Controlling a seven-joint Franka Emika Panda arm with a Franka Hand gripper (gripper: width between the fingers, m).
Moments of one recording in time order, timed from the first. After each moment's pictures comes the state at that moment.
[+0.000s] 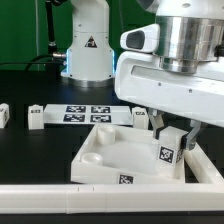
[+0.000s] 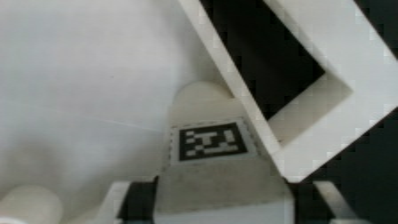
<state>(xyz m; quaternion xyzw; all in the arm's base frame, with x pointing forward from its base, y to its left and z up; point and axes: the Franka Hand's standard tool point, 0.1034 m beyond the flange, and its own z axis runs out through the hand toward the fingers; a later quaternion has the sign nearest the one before) 0.634 0.084 0.076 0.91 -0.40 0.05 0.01</state>
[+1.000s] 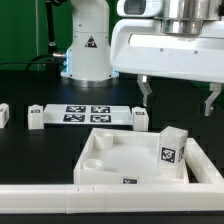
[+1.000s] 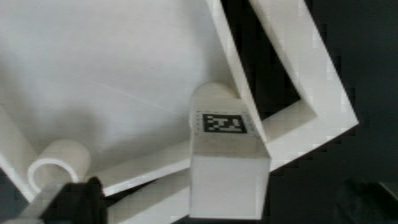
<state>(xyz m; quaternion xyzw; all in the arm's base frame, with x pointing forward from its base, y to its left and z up) 0.615 0.090 0.119 0.96 -0.28 0.05 -0.01</state>
